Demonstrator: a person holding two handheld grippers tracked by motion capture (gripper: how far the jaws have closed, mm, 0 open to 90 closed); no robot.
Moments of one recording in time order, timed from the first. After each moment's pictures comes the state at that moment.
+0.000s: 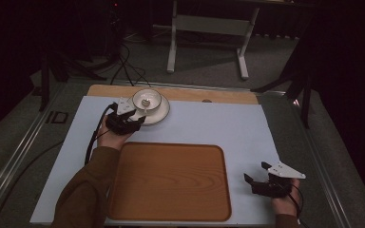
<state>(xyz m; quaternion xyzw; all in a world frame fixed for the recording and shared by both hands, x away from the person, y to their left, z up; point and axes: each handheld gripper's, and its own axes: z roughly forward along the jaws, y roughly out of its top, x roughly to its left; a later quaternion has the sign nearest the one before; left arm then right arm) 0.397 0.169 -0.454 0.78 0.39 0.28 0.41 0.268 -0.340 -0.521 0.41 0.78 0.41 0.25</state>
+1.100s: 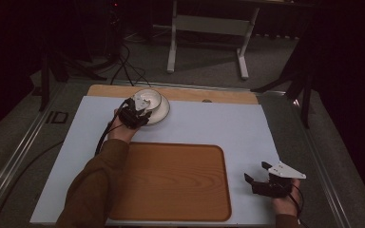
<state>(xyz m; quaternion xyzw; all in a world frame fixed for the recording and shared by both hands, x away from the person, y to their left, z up) 0.433 0.140 -0.466 0.81 0.36 0.32 0.34 0.268 -0.341 -0.521 0.41 0.78 0.41 0.25</state>
